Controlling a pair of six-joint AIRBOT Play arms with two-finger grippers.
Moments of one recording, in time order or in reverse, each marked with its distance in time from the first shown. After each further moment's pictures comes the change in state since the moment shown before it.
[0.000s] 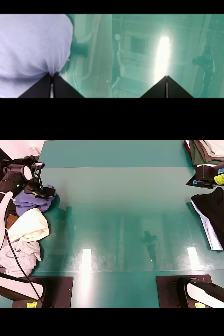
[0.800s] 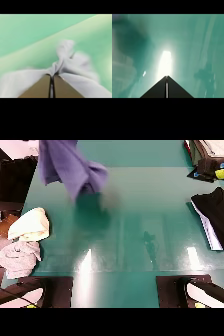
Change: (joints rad) left arm -0.242 0.428 0.484 -0.551 -0.133 0.285; right arm -0.001 0.020 0.021 0.026 -0.122 0.000
